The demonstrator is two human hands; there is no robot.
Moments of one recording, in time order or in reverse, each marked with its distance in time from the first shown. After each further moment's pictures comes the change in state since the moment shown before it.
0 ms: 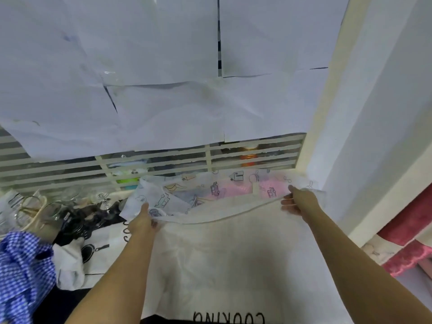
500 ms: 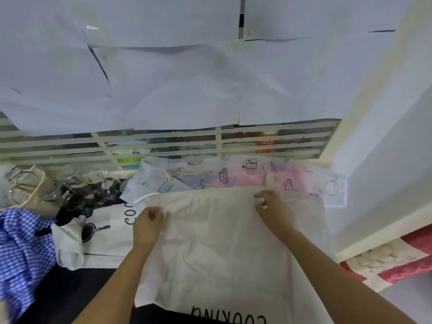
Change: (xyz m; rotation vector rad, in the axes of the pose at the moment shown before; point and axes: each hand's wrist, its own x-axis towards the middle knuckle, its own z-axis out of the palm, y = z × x) left_hand 0.034 -0.049 -0.024 0.769 -0.088 0.503; right_hand 0.018 0.062 0.093 -0.644 -0.234 -0.596
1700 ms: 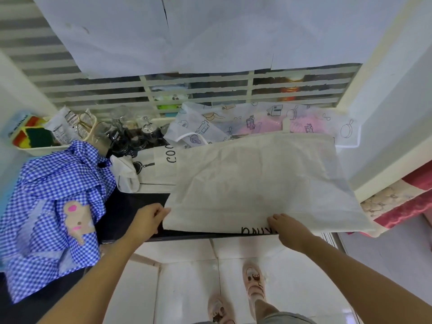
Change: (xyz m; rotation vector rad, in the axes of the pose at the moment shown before) left_hand -0.116 -0.123 -0.154 0.254 -0.386 0.106; right_hand -0.228 -0.007 0.072 -0.673 -0.566 -0.221
